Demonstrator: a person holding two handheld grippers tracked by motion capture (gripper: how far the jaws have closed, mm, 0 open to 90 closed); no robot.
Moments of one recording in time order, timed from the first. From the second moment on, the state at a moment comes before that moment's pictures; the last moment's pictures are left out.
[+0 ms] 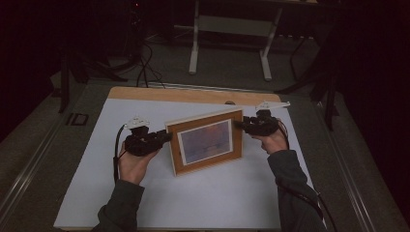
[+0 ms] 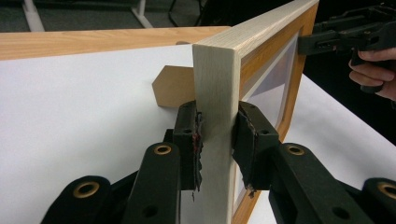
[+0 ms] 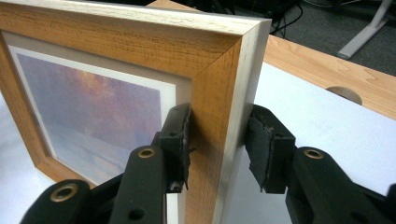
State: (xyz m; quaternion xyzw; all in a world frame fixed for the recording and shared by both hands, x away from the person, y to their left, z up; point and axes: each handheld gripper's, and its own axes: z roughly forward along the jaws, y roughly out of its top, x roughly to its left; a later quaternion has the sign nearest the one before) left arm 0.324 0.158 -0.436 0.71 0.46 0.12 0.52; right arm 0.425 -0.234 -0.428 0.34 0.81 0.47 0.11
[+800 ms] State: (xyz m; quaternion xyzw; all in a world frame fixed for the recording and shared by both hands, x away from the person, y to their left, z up) left arm 0.337 0.160 -0.436 0.71 0.46 0.12 0.52; right arm 0.414 -0.235 -0.428 0.36 0.80 0.46 0.12
